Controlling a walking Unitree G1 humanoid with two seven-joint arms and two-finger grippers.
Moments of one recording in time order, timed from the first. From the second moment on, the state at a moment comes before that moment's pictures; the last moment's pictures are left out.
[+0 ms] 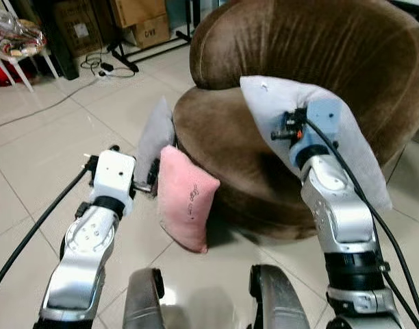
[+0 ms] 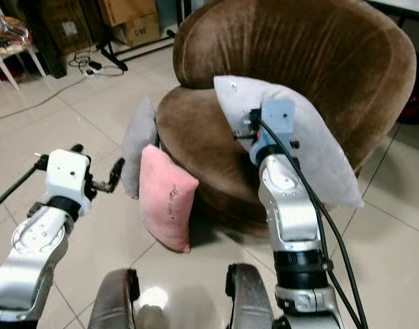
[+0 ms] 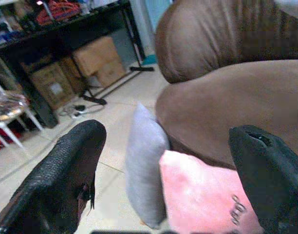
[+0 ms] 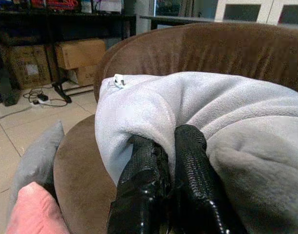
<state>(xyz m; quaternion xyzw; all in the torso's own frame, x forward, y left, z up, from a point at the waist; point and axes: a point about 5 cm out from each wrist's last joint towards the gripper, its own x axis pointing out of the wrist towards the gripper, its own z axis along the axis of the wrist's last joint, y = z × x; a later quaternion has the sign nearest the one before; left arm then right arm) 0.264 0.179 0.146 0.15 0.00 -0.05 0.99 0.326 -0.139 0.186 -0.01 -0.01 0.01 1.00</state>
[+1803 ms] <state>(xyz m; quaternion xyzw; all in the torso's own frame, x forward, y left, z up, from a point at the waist) 0.257 0.171 0.138 0.17 0.01 -0.06 0.98 0.281 -0.162 0.148 0.03 0.04 -0.04 1.00</state>
